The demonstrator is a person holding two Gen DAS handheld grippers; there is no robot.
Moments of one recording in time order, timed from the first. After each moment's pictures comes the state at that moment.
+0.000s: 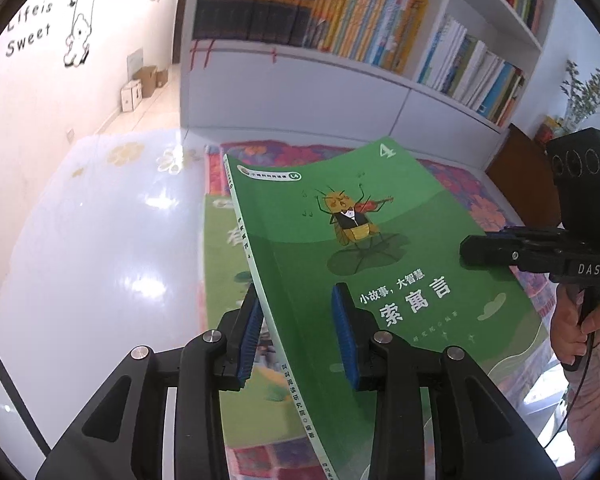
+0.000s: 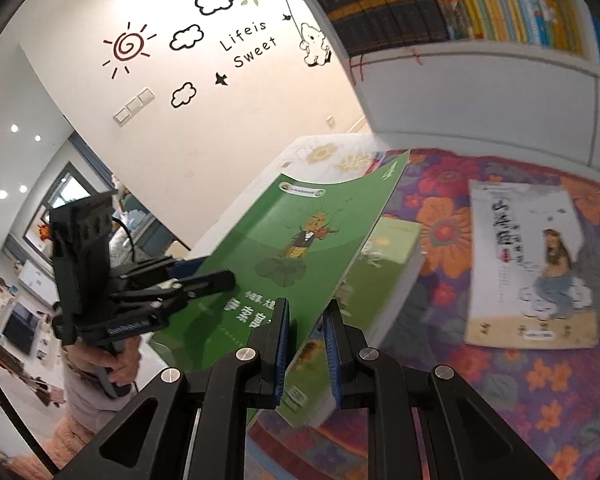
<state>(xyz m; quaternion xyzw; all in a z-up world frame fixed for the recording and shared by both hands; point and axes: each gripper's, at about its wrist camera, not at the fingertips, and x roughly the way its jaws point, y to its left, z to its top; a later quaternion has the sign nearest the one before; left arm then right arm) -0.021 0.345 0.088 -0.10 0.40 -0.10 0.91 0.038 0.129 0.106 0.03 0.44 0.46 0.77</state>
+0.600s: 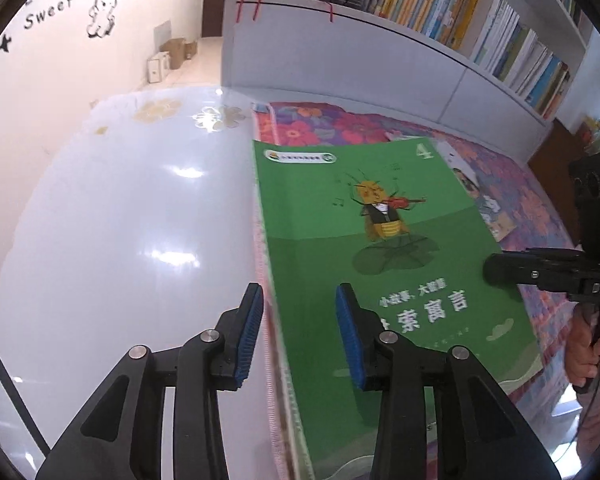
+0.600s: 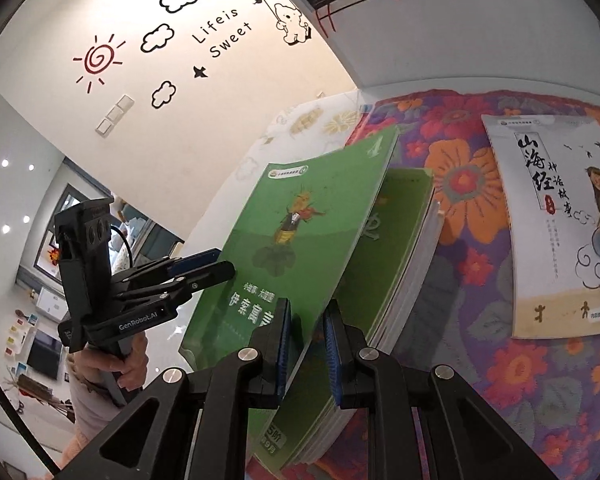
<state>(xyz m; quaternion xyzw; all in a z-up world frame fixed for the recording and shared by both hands) 0.001 0.372 0.037 -0.10 0.45 -0.05 0.89 0.072 0.152 0.040 0.07 0.49 0.45 0.75</state>
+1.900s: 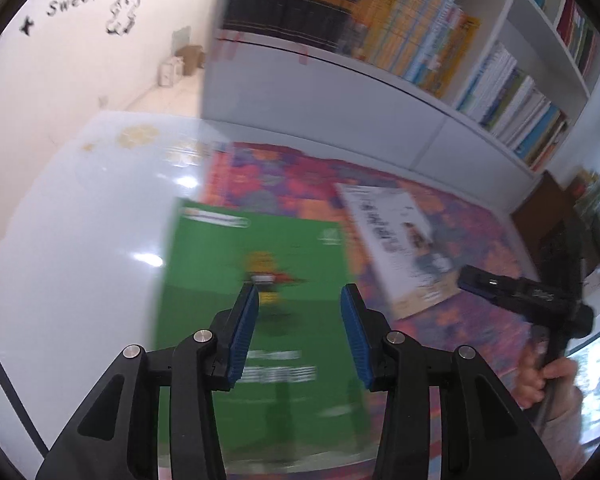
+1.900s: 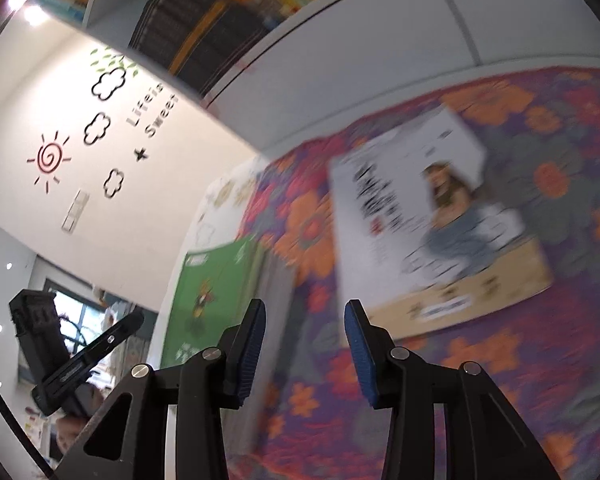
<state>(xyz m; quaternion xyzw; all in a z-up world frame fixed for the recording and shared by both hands) 0.022 0.295 0.102 -0.17 0.41 -0.03 0.90 0.119 0.008 0.053 0.19 0.48 0.33 0.79</state>
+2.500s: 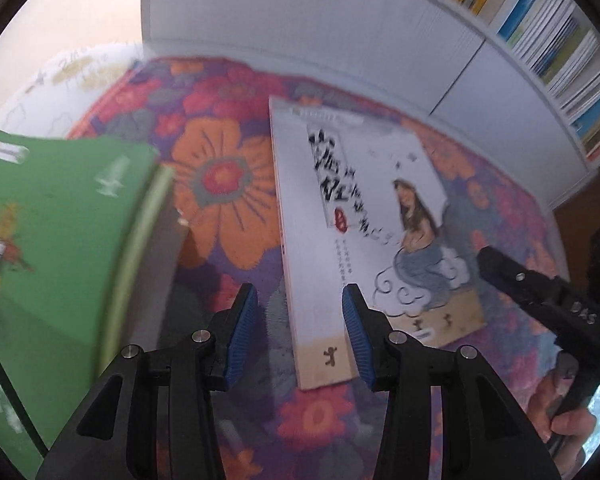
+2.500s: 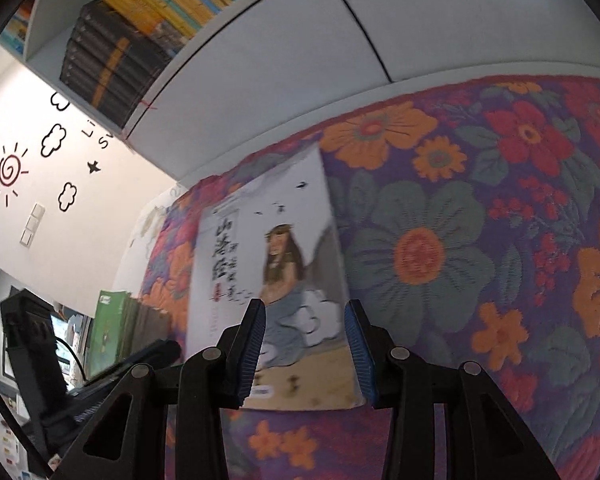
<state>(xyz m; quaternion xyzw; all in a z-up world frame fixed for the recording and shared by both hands) 0.130 0.164 0.002 -0.19 0.50 0.04 0.85 0.204 -0.069 0.009 0.15 0.49 0.27 0.81</state>
